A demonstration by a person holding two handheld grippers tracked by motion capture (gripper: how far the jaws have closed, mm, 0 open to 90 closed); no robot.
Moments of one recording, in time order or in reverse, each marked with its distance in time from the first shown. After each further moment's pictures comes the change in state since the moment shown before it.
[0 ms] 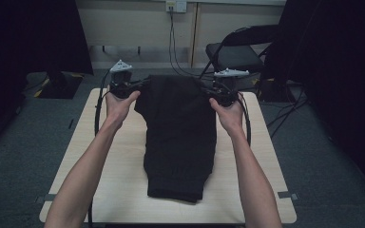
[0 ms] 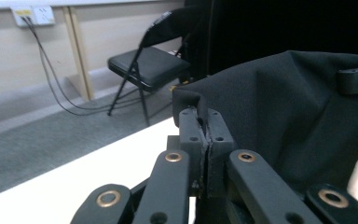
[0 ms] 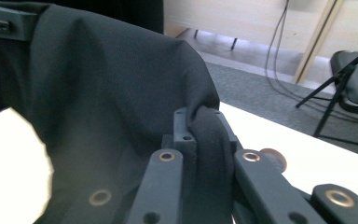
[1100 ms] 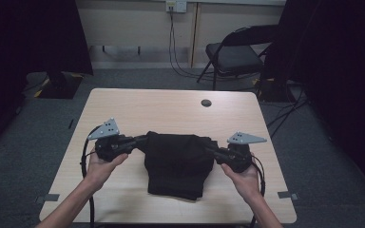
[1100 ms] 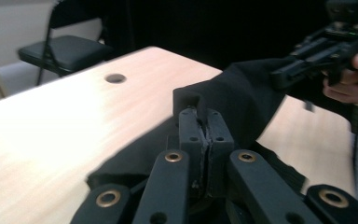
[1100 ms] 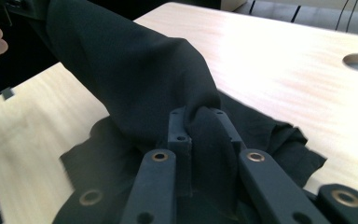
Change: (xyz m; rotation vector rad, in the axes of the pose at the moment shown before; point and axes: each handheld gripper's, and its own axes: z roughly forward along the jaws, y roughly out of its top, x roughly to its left) left arm -0.086 -0.106 -0.103 0.018 -0.289 0.090; right arm 0.056 -0.142 -0.095 0.037 0.216 0.017
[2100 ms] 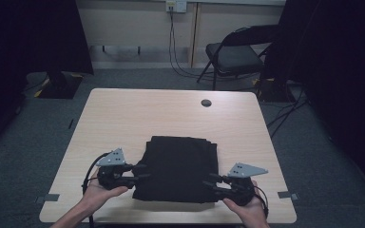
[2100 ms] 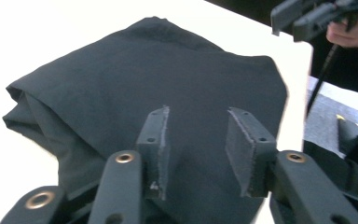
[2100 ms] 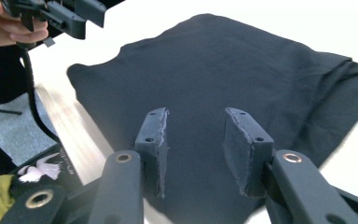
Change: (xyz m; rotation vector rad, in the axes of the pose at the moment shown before) left arm -0.026 -0.063 0.012 0.205 -0.103 -0.033; right arm 0.034 -0.062 -0.018 0.077 0.092 -0.026
